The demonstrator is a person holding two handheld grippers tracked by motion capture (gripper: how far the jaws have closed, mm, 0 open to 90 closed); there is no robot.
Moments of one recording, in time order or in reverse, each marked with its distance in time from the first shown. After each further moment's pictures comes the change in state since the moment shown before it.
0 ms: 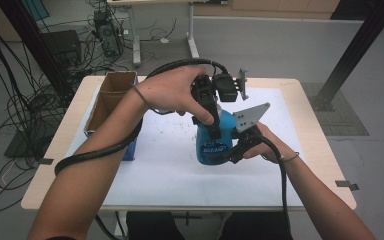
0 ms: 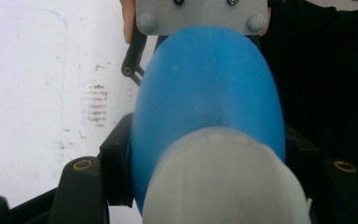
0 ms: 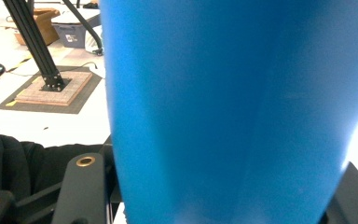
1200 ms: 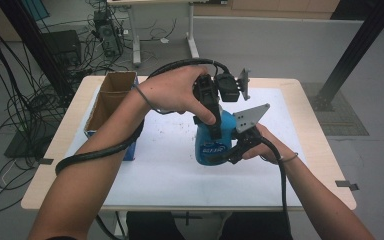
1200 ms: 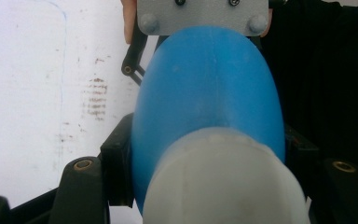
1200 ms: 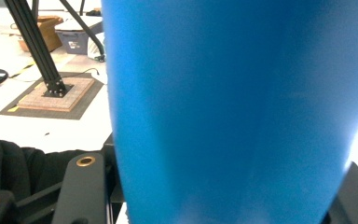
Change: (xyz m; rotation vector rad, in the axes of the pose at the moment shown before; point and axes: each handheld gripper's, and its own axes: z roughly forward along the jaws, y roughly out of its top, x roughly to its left) left arm -0.001 0.004 -0.001 0.030 0.002 -0.020; right arm 0.000 -0.002 0.003 -0.032 0.005 0.001
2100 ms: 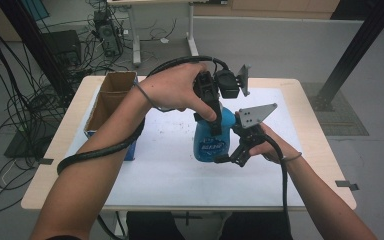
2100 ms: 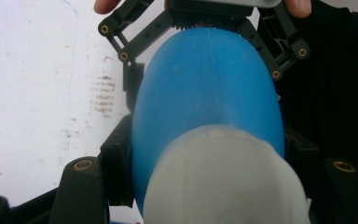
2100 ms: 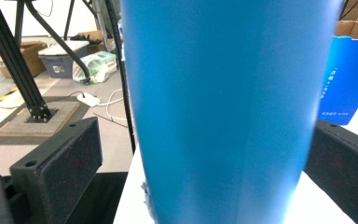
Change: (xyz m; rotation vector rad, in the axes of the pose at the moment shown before) left arm 0.004 0.001 -0.003 0.003 0.024 -0.027; right arm 0.000 -0.002 -0.009 -0.084 -0.070 0.039
